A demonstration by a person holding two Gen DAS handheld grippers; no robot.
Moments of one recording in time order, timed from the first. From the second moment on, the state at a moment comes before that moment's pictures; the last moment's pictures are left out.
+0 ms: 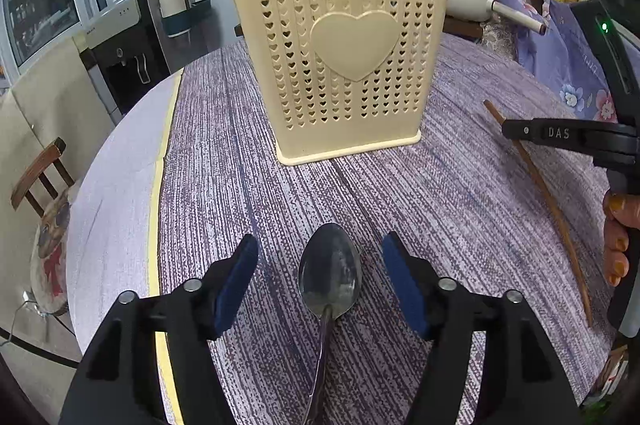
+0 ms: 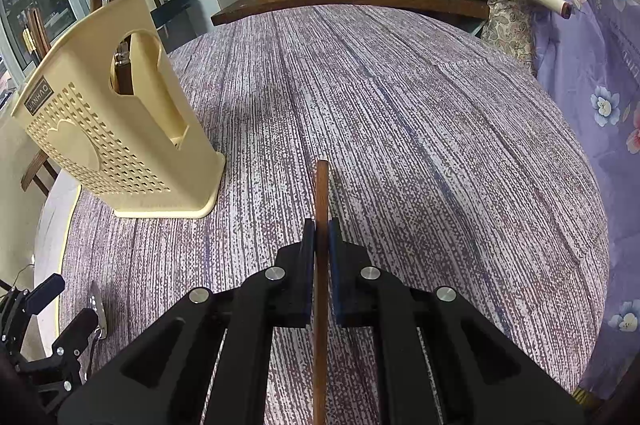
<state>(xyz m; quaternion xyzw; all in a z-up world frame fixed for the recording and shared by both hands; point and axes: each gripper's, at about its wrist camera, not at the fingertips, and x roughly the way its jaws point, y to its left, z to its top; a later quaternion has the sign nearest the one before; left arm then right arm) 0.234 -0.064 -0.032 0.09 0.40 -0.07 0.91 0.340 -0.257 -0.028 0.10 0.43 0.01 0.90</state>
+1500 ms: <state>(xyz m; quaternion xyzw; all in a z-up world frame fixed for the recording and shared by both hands) 0.224 -0.050 0.057 0.01 0.31 -0.10 0.95 0.245 -0.239 0.105 0.06 0.29 0.13 0.95</state>
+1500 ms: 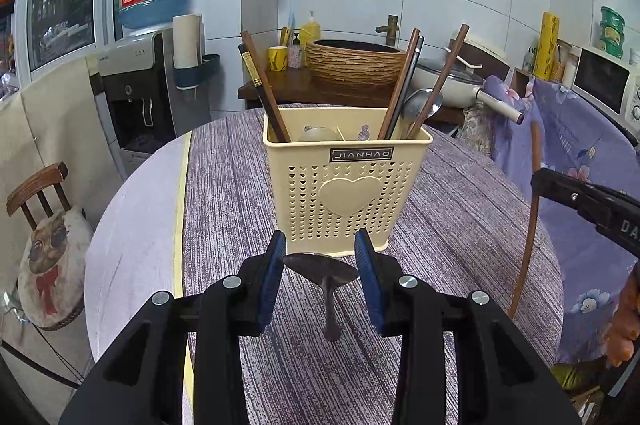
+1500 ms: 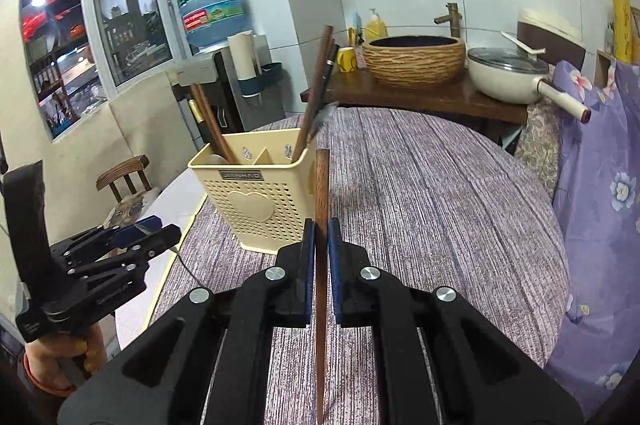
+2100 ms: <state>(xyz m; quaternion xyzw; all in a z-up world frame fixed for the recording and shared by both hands) 0.233 -0.036 0.110 0.00 0.27 -0.12 0.96 0.244 -0.231 0.164 0.07 0.27 0.19 0.94</state>
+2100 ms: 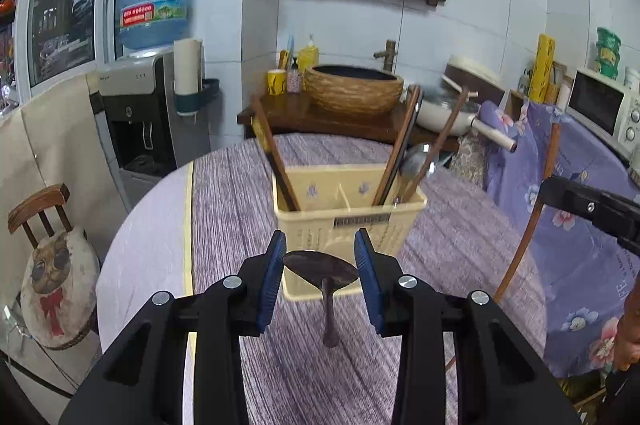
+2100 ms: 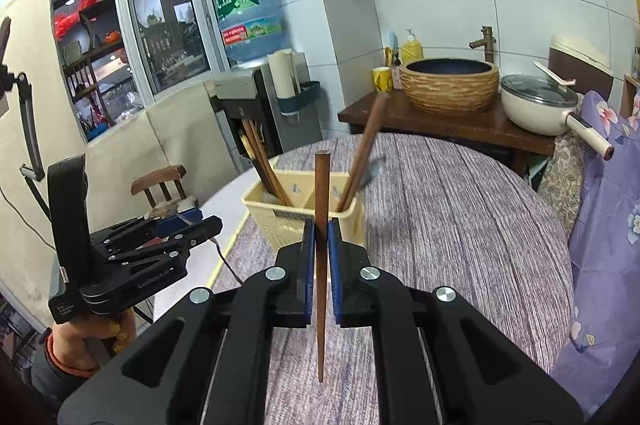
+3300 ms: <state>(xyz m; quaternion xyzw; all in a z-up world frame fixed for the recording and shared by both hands) 0.322 -0.050 0.088 -0.03 0.28 -0.08 0.96 0.347 -0.170 0.150 0.03 0.20 0.12 0.97</state>
